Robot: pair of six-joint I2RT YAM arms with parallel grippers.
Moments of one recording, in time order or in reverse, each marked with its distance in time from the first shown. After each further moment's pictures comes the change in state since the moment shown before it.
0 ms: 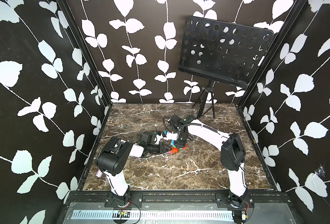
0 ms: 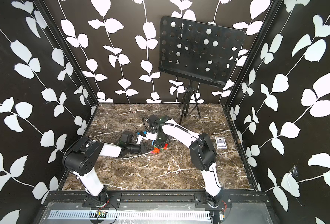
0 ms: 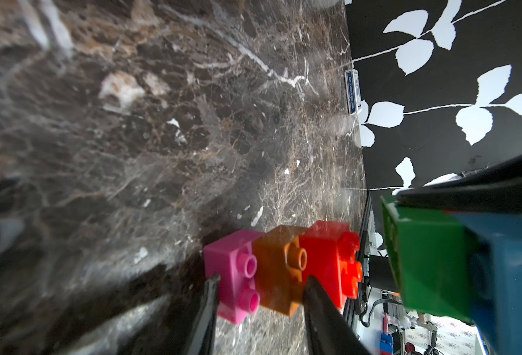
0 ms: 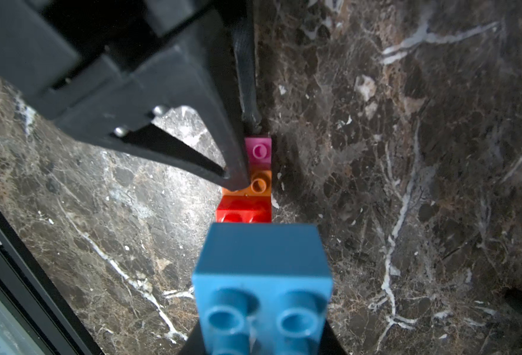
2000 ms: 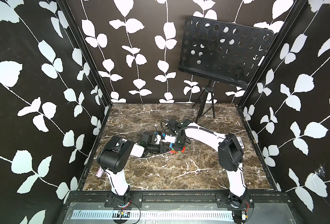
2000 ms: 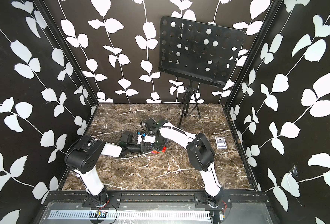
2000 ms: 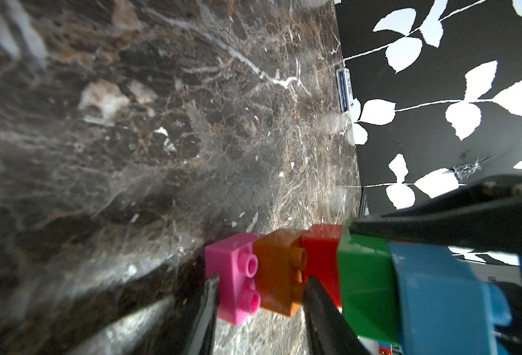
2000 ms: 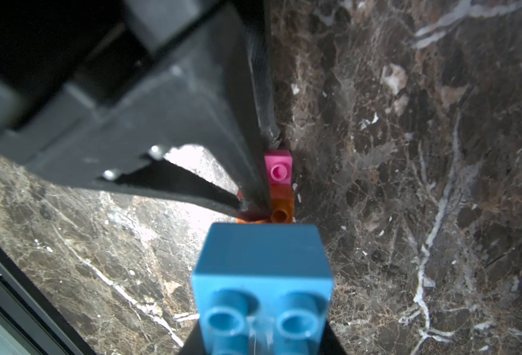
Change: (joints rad) left arm 0.000 0.034 0.002 0.056 0.029 0.000; right arm 0.045 0.013 -0.067 0.061 0.024 0.103
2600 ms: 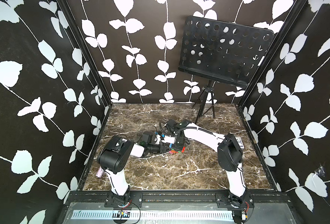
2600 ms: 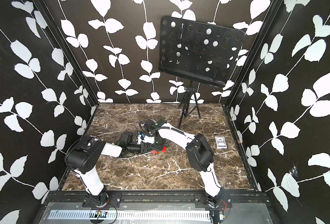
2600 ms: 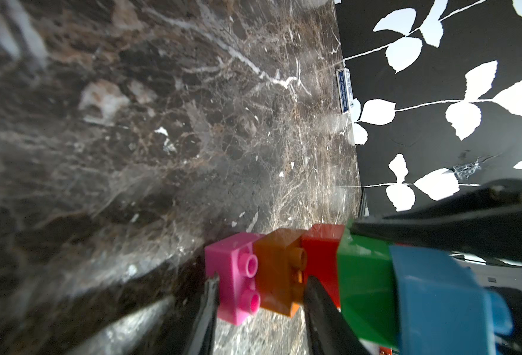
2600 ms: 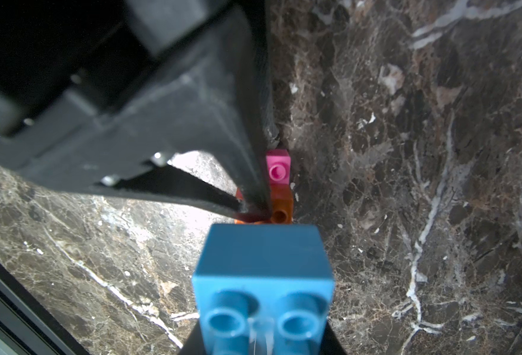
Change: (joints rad) left arm 0.000 0.000 0.000 0.000 0.000 0.000; right arm 0.014 0.018 0.022 -0.016 0.031 0.006
